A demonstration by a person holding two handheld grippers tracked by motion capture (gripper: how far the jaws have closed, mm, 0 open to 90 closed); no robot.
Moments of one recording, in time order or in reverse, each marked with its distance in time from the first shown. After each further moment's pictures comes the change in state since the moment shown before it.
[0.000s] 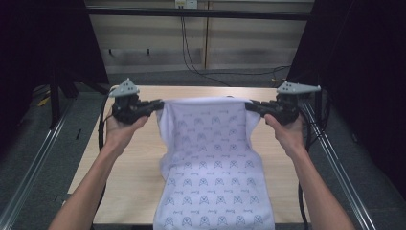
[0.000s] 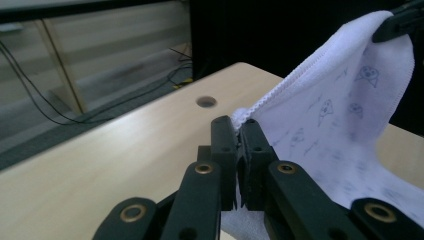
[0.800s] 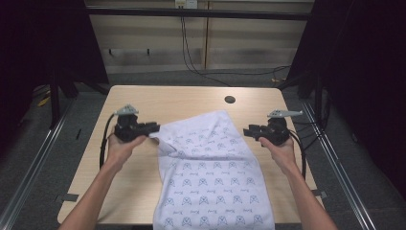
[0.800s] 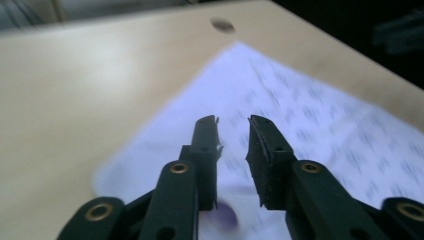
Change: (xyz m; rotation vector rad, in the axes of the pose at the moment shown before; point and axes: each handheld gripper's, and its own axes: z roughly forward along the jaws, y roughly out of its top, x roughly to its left) left arm 0.008 -0.134 0.018 0.214 -0.061 -0.194; right arm -0.028 -0.117 0.033 0.200 -0.041 0.138
